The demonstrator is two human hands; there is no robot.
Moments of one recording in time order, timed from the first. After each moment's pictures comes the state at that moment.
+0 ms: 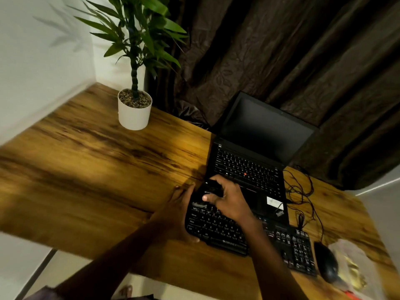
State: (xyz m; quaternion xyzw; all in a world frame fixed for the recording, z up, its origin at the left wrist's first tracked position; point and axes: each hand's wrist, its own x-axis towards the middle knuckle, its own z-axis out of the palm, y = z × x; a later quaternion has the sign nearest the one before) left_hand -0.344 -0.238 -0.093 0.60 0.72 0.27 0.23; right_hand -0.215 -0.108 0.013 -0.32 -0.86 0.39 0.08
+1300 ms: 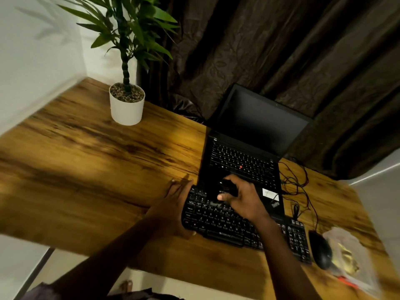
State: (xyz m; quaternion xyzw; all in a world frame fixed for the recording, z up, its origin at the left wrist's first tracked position) left_hand -0.347 -0.239 -0.105 0.63 0.71 0.24 0.18; right_hand -0.167 -0.089 0.014 -0.35 -0.87 0.33 0.09
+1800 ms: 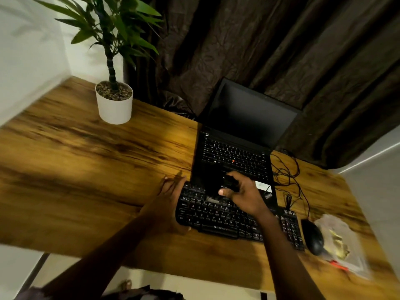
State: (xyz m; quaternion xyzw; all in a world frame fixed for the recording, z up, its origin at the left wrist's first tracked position) left_hand -0.346 -0.239 -0.103 0.63 0.71 0.25 0.19; right_hand -0.146 -0.079 0.013 -0.38 -0.84 0.37 0.10
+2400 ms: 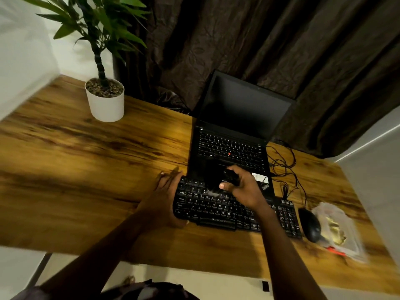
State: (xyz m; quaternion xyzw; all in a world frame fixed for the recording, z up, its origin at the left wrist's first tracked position) left_hand -0.345 -0.239 -0.100 0.62 0.71 0.26 0.21; right_hand -0.135 -0.079 0.009 -0.39 -0.82 0.39 0.13
